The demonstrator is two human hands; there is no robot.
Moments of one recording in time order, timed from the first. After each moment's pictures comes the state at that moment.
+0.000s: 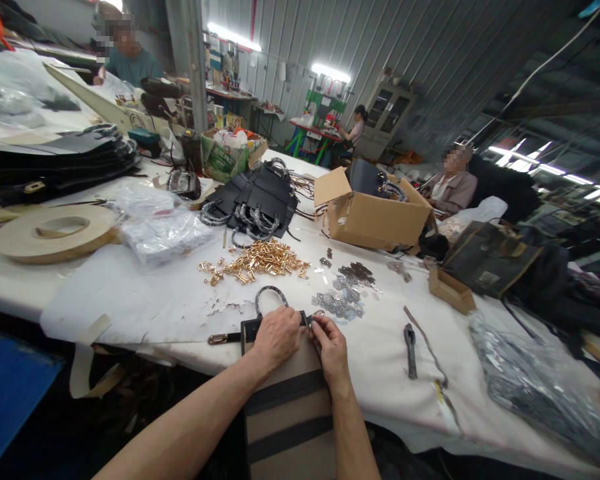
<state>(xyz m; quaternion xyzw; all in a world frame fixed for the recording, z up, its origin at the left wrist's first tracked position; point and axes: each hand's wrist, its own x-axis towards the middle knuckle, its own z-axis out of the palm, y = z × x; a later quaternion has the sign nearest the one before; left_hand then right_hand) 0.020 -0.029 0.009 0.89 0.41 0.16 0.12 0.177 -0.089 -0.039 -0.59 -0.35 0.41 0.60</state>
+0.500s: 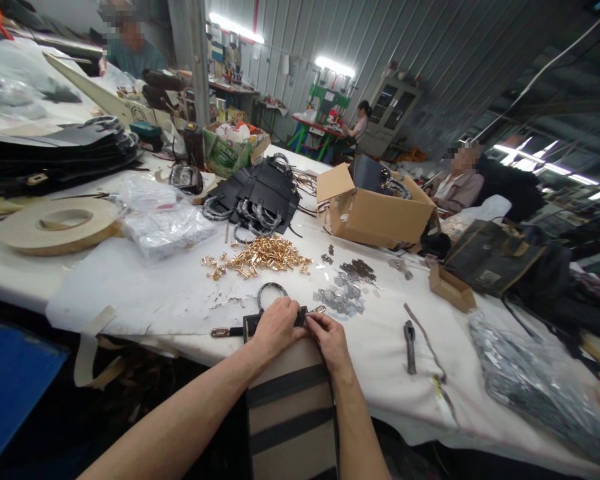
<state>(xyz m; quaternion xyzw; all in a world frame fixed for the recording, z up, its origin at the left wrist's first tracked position) 0.013 -0.019 0.004 0.87 0.40 0.20 0.20 0.181 -0.082 -0.024 -0.63 -0.41 0.41 0.52</state>
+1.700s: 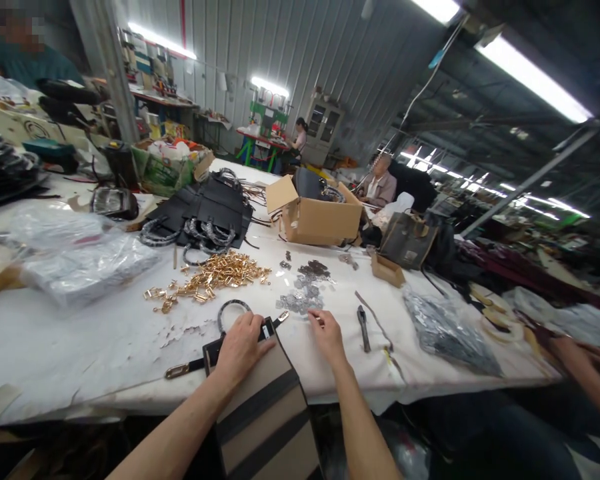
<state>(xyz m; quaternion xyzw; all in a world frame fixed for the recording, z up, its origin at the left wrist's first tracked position) 0.011 -0.020 0.006 0.88 0.38 0.20 0.18 0.265 -0.100 -0.013 -0.73 -0.46 0.12 0.50</state>
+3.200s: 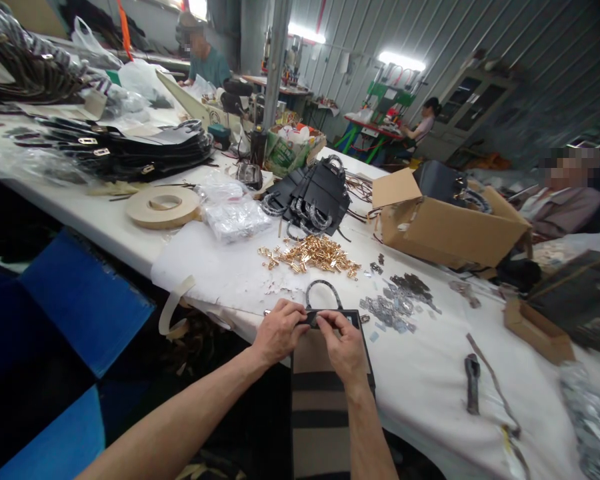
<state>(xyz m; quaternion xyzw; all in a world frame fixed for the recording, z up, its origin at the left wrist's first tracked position) -0.099 -0.051 -0.024 0.80 0.40 0.40 0.23 0.078 -0.087 0.013 -0.62 -0.59 0.29 0.44</state>
